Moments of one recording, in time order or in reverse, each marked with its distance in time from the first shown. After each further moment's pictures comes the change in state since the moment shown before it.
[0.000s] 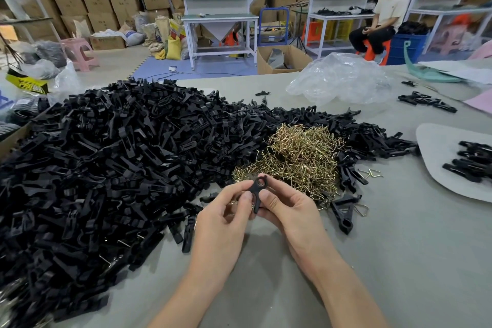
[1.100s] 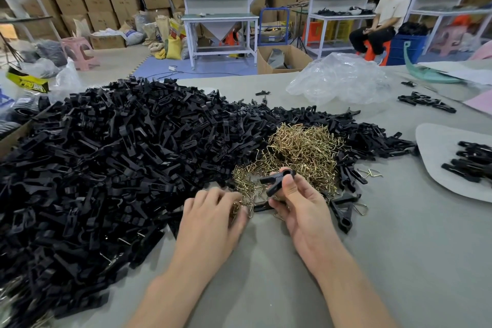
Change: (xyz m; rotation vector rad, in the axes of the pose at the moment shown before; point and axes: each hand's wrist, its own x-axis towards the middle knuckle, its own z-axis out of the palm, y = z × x) left_hand 0.011 -0.012 -0.021 1.046 -0.079 0.290; right_hand 0.007 -0.003 -0.008 0.141 0.141 0.015
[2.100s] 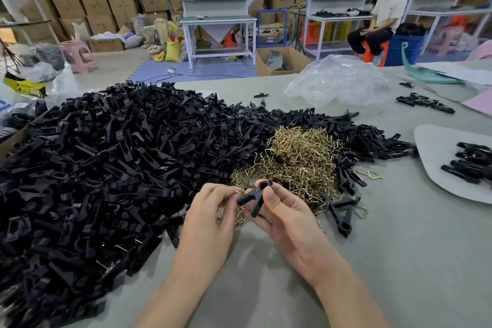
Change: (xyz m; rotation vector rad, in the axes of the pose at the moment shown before) left_hand 0.004 0.003 0.001 -0.581 0.208 -0.077; right_hand -0.011 0.001 0.008 0.102 -0.284 0.158
